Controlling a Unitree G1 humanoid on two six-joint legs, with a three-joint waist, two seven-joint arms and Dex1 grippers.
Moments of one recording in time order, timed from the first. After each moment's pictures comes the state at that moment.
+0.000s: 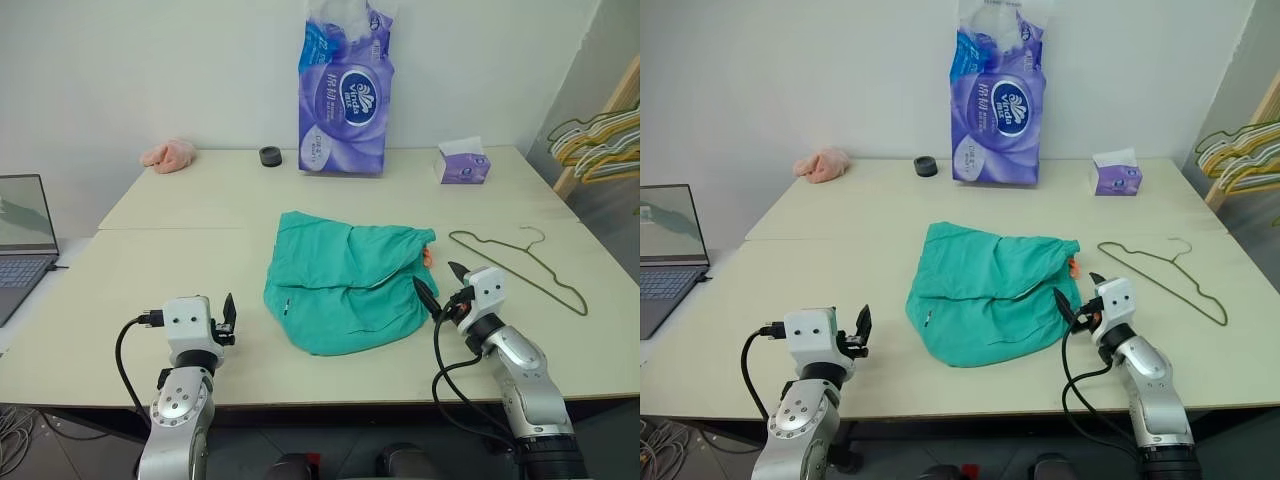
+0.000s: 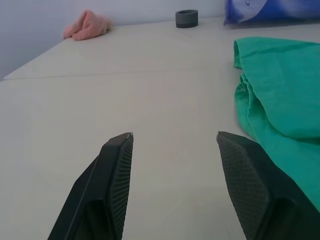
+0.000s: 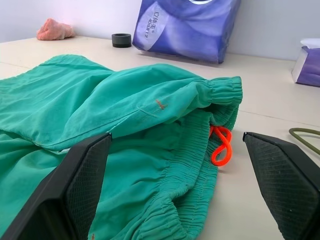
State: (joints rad) left arm 0.21 0.13 0.16 -0.39 -0.06 0.30 -0.03; right arm -0.05 -0.26 -0.06 -0.03 0.18 0.05 0.44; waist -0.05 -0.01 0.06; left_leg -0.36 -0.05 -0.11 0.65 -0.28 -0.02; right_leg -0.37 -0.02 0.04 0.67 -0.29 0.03
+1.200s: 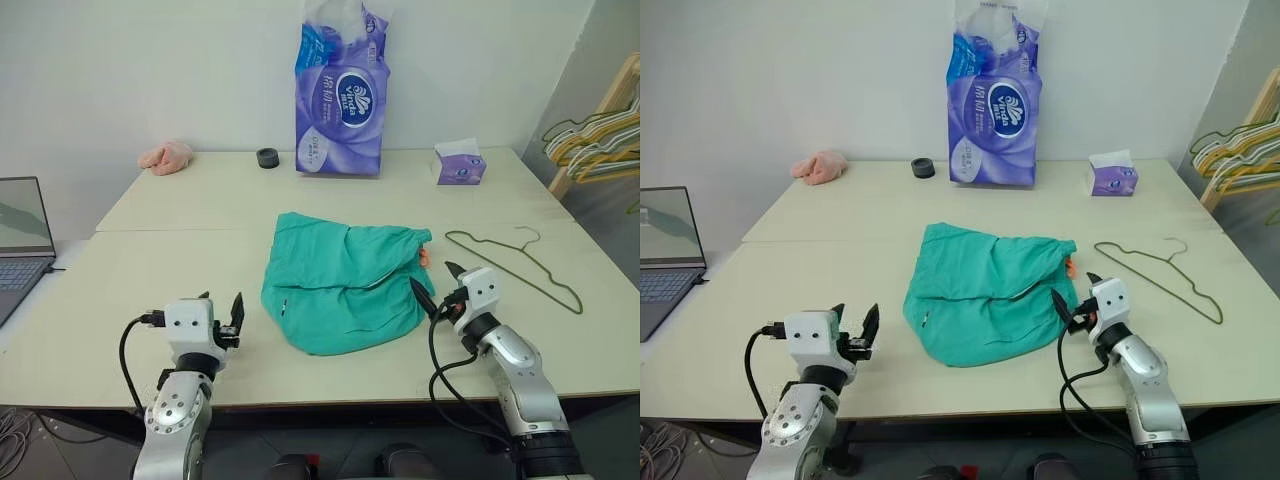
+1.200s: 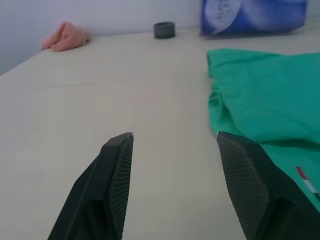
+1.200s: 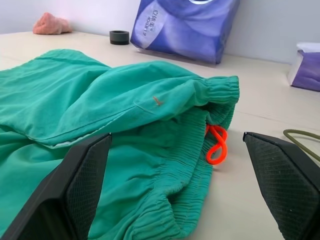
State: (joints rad) left arm 0.25 0.17 0.13 -0.43 -0.12 0.22 -0.18; right arm -0.07 -0.26 -0.03 0.00 0.15 0.02 0.44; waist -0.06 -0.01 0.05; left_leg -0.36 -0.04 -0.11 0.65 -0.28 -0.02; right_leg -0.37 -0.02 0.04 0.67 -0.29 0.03
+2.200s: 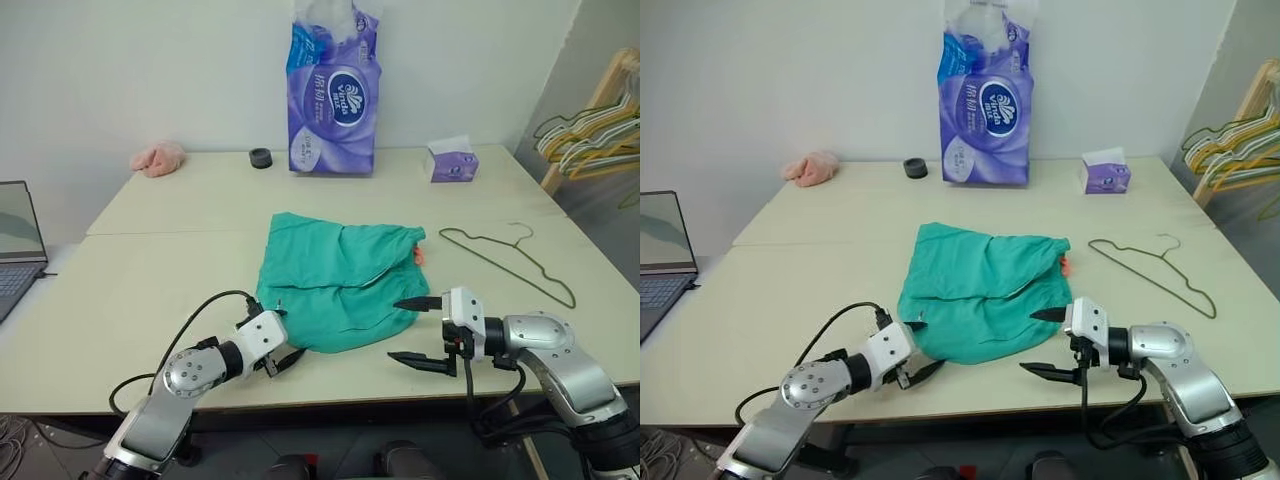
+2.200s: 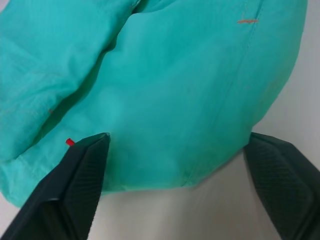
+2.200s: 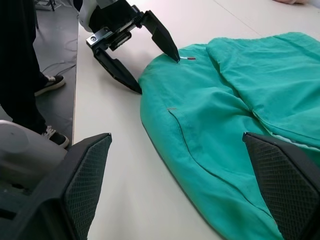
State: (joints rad) left arm 0.06 0.63 -0.21 -0.24 0.05 0.20 -0.66; right arm -0.12 -0.66 0.17 -0.23 0.30 0.17 1.10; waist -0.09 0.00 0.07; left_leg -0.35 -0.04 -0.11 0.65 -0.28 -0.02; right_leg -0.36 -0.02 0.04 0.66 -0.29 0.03
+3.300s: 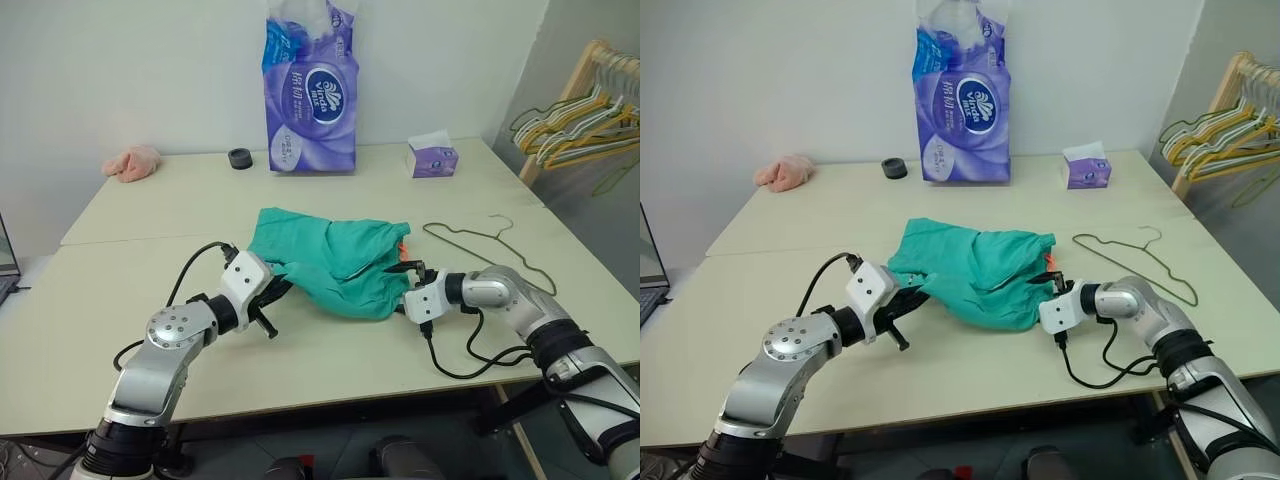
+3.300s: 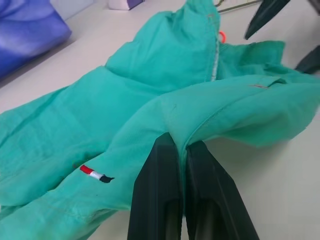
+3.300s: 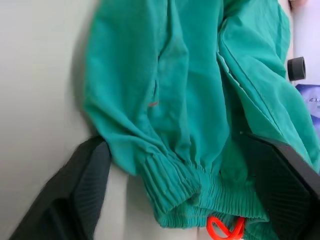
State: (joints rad) left arm -0.12 0.57 -0.02 -0.31 -0.20 0.43 -0.68; right arm -0.67 -0.59 0.45 0.68 -0.48 -0.73 0.70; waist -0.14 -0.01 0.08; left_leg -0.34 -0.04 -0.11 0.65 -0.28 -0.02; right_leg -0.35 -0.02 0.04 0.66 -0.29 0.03
